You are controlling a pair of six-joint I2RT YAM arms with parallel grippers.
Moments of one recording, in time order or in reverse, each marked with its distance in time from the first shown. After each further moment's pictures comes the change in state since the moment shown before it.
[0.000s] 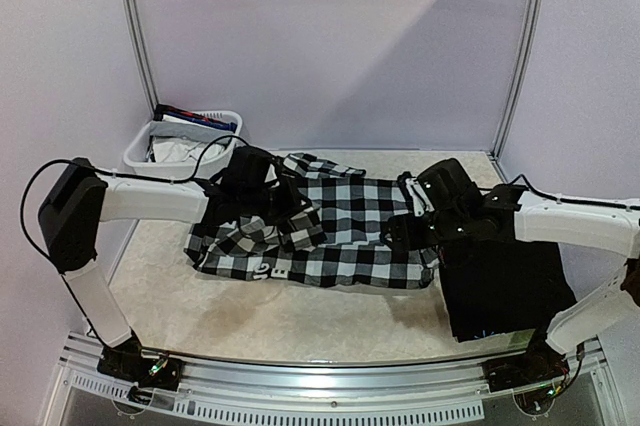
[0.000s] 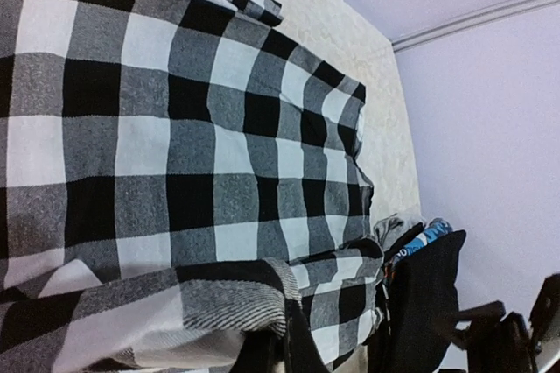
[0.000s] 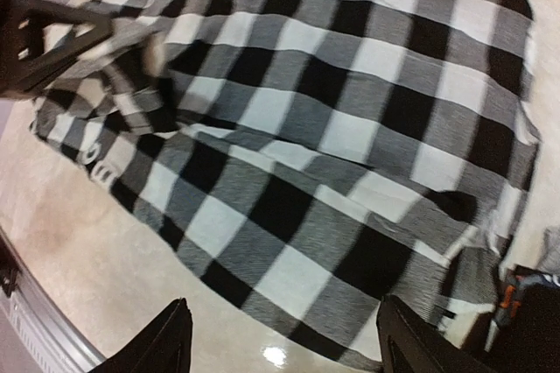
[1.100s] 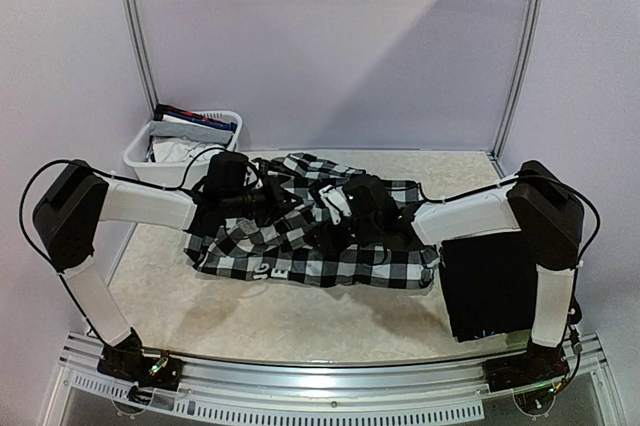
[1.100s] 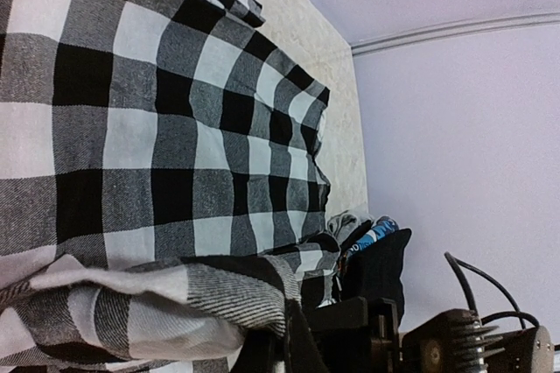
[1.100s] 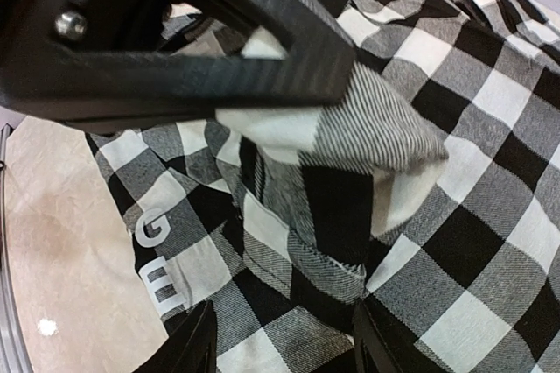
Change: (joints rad) left arm 0.115 -0.009 -0.152 0.270 0.215 -0.134; right arm 0.100 0.606 0.266 0.603 -0.193 -0.293
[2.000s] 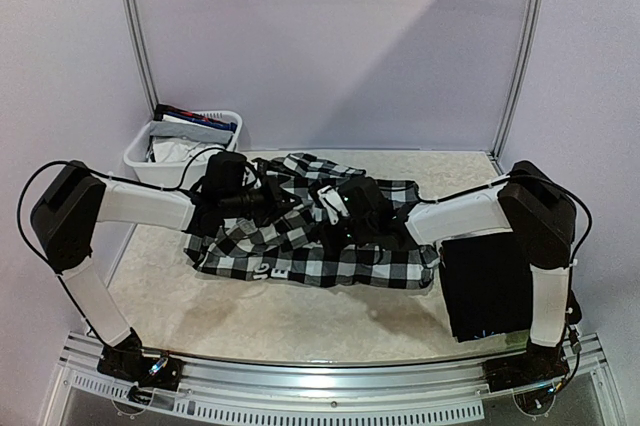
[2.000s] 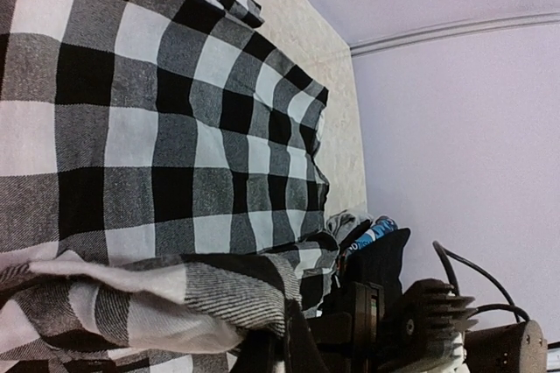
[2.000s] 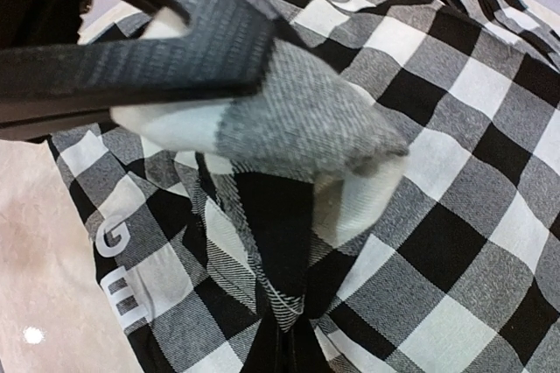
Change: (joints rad) left arm 0.003 -0.014 -0.011 0.000 0.001 0.000; right arm -0.001 0.047 0.038 -0.015 0.072 -0.003
